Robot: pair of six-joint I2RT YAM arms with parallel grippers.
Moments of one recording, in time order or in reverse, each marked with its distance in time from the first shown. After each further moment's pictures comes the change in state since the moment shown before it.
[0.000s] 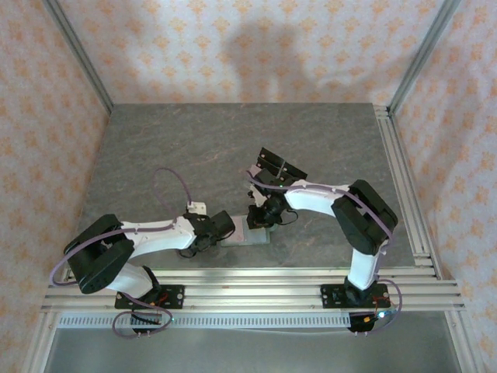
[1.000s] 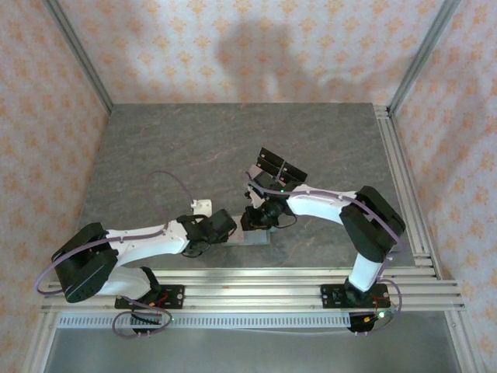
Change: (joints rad) left arm -0.040 -0.100 -0.021 0.135 0.093 -0.033; right arm 0.053 -0.063 -0.034 0.062 -0.014 0.078
